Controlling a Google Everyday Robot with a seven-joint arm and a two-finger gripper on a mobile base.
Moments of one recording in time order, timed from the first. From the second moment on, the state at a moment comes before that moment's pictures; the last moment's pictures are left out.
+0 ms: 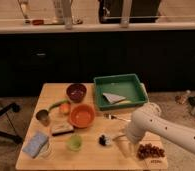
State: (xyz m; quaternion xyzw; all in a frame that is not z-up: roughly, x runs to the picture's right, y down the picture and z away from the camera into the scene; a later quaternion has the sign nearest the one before) arm 0.157 0.278 0.756 -0.34 -0.15 -0.11 0.92
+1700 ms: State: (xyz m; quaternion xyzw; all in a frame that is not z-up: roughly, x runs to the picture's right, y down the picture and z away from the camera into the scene) arm 0.191 0.269 0.821 -0.35 -0.08 -0.05 0.93
